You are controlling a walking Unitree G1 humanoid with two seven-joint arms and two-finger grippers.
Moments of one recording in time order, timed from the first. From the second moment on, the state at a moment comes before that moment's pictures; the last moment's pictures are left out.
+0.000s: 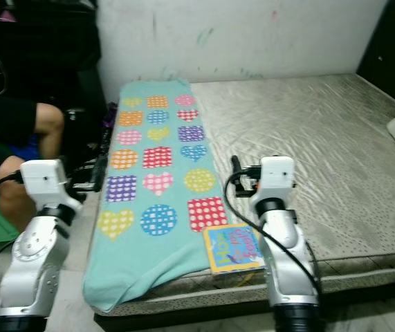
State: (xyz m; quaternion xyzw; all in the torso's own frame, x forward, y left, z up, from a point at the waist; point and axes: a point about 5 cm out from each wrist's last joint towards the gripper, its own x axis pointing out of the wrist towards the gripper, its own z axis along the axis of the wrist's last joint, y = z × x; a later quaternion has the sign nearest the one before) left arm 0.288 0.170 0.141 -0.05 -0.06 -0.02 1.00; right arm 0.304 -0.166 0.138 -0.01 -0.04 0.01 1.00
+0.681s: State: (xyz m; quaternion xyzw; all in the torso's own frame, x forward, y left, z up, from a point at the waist) left arm 0.288 0.165 0.142 -0.06 -0.07 -0.05 0.99; right arm 0.305 -0.166 0.136 -0.02 -0.03 0.02 1.00
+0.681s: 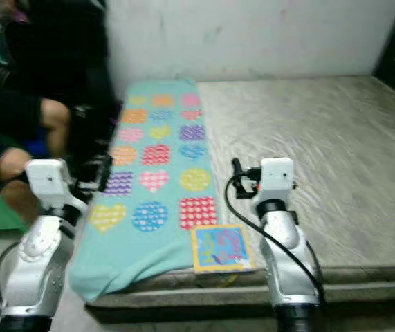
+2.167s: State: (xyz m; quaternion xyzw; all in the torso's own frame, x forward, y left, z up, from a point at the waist) left arm 0.289 0.168 0.143 -0.06 -0.08 -0.04 0.99; right arm 0.308 -0.156 0.138 -0.01 -0.04 0.04 1.00
